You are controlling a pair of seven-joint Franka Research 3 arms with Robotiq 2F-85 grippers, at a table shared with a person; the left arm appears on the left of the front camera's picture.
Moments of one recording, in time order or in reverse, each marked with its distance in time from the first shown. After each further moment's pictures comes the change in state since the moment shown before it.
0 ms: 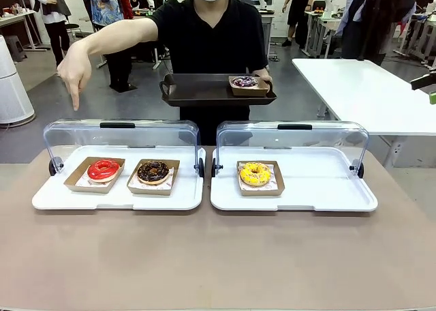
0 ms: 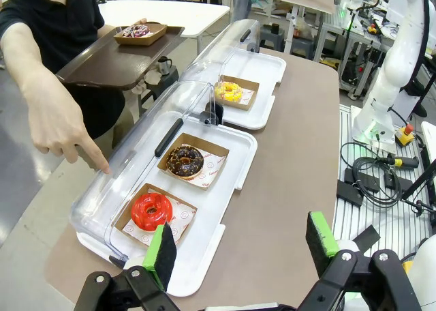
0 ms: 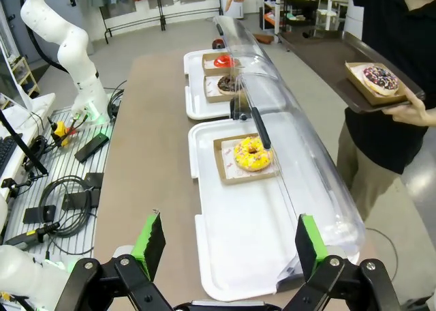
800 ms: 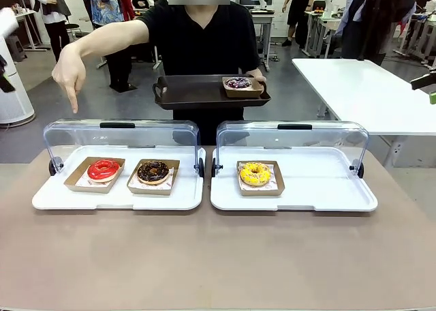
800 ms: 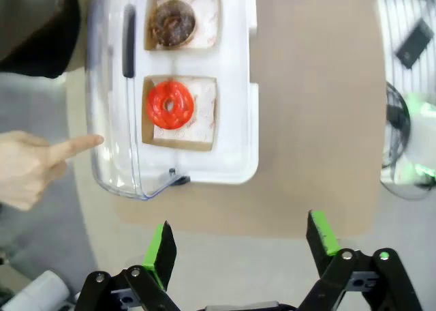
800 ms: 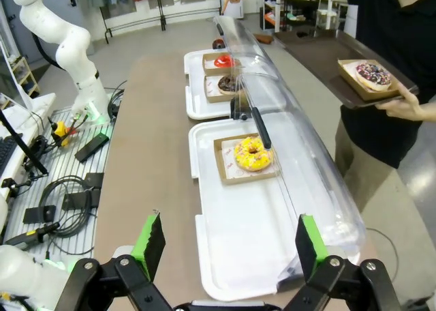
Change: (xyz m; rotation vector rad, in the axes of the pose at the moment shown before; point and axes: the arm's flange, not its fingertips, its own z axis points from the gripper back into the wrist) left arm 0.086 -0.015 -0.130 0.075 0.893 -0.466; right arm 0.000 0.000 0.000 0.001 0.000 0.000
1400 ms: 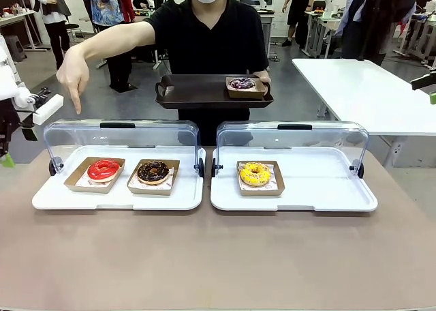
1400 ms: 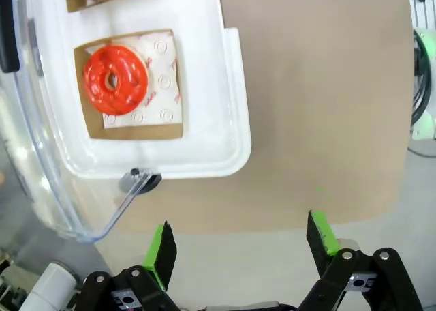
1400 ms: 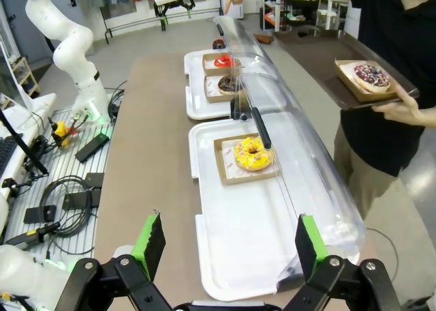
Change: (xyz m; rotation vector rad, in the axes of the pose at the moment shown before) left arm 0.003 0.002 -0.118 -0.082 0.179 -0.086; right arm 0.000 0.000 0.000 0.000 0.000 0.000
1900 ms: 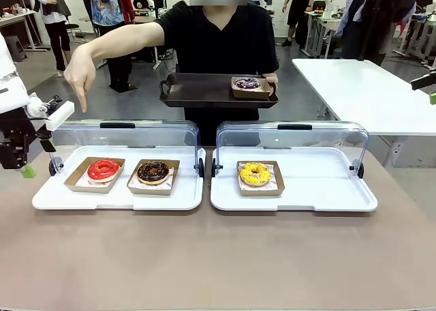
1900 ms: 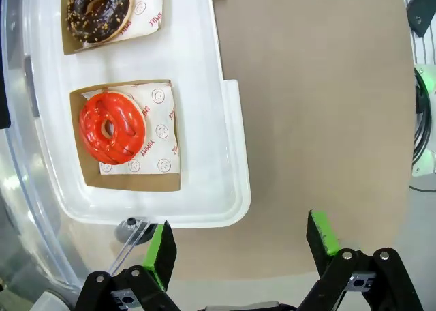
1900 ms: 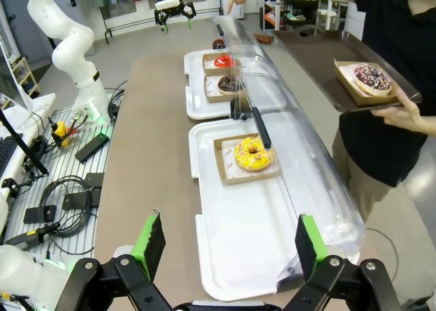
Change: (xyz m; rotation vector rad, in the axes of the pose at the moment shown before) left arm 0.014 0.002 -0.025 -0.020 -0.127 -0.004; right arm 0.000 0.000 0.000 0.000 0.000 0.000
